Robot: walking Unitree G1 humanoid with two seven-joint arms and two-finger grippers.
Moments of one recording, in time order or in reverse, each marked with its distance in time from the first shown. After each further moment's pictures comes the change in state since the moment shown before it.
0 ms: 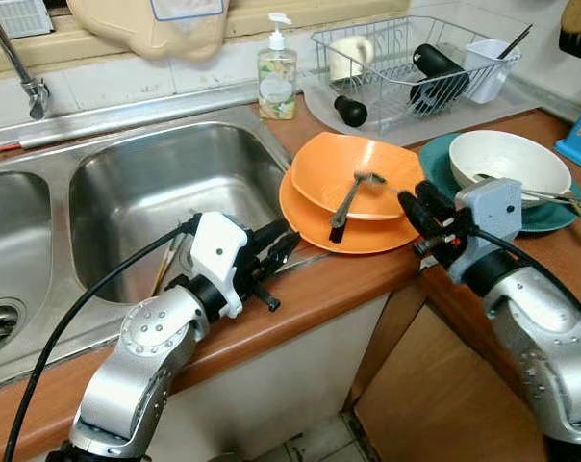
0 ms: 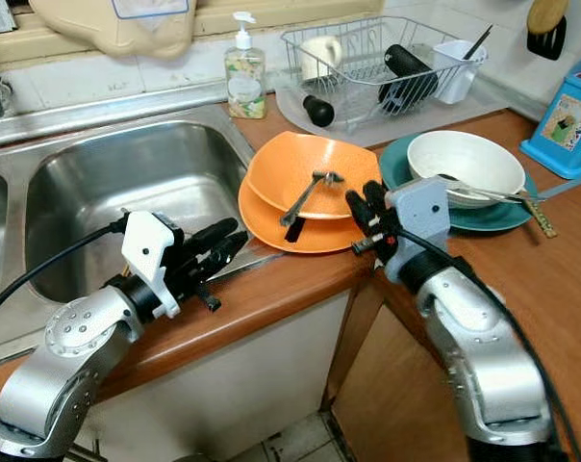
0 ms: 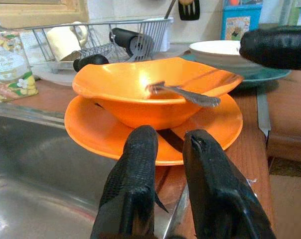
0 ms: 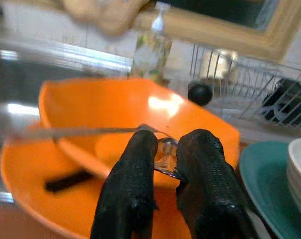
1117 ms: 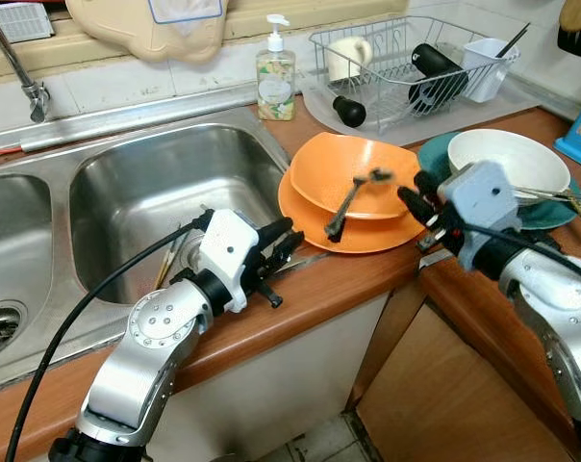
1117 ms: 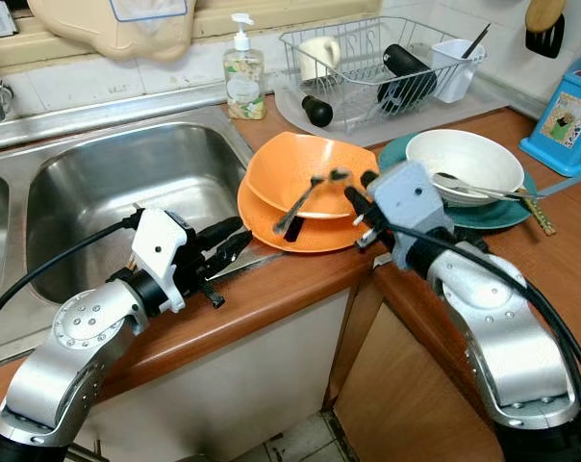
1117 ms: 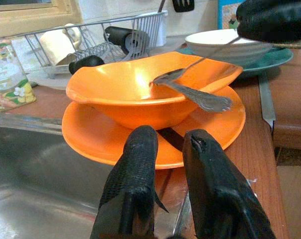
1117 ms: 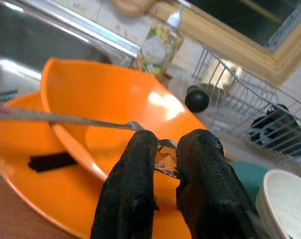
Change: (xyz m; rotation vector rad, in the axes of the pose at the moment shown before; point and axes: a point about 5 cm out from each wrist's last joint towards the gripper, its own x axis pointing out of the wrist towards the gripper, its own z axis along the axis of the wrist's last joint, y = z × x) left arm 0.008 0.002 0.000 0.072 0.019 -0.014; right arm 0.005 -0.006 0.022 -0.245 0.067 0.049
